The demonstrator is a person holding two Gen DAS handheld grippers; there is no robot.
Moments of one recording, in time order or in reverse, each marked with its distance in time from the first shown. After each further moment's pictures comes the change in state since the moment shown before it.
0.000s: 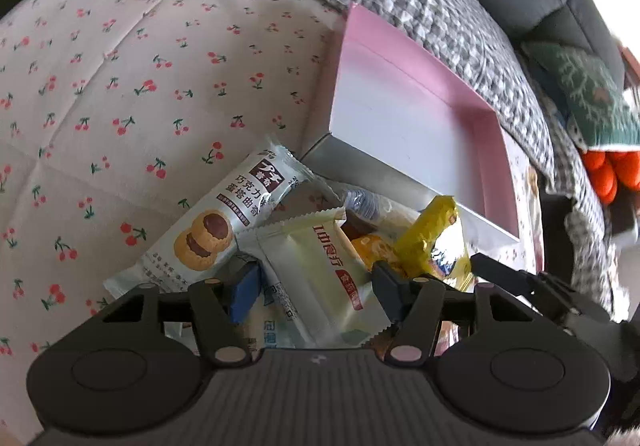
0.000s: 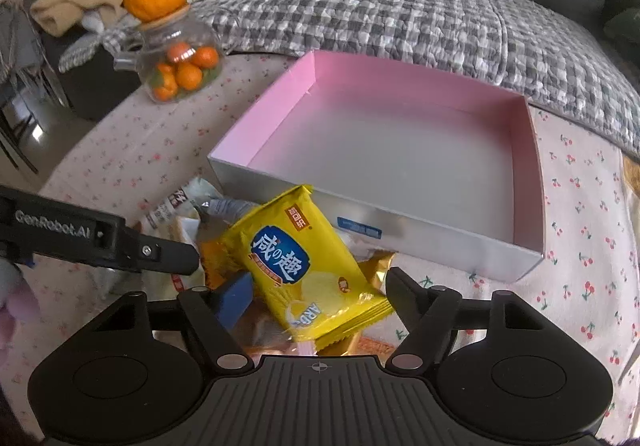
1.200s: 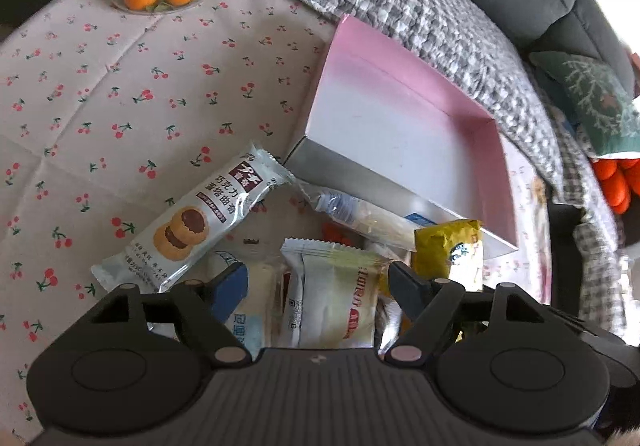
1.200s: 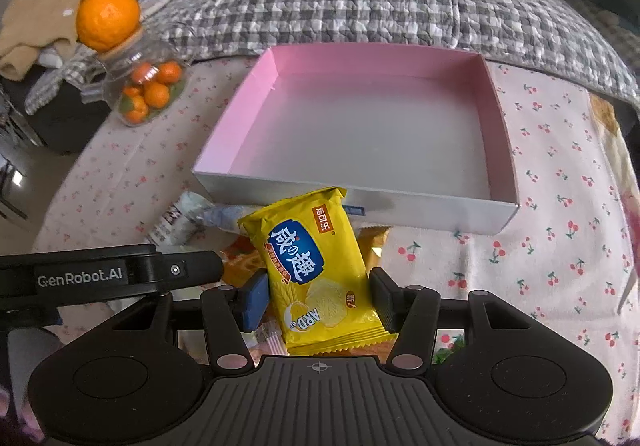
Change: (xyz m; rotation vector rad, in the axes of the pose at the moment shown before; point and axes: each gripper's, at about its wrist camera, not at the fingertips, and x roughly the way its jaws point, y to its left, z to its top) left arm 0.002 -0.025 -0.009 0.012 -0.054 0.088; right arm -0.014 -0.012 0.001 0.191 0.070 -0.031
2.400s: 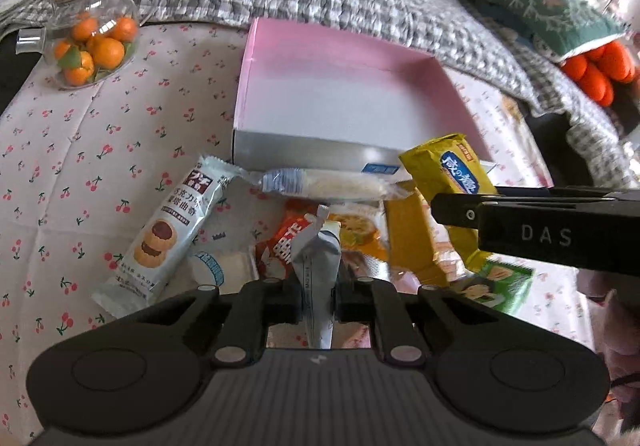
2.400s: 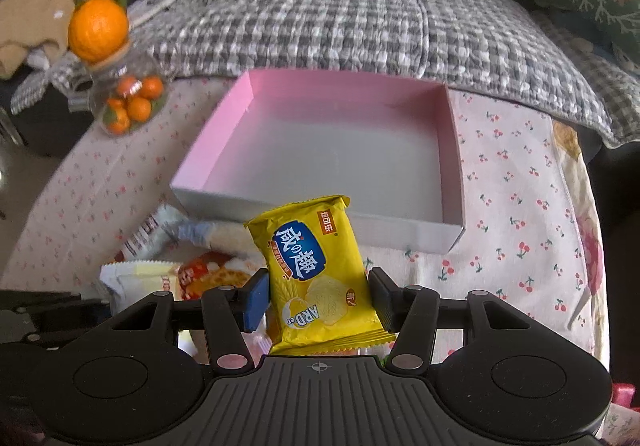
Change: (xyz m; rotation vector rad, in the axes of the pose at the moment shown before) left arm -0.023 -0.026 -0.025 0.335 -0.027 0.010; right arm -0.031 -0.012 0.009 -0.024 -0.068 -0.070
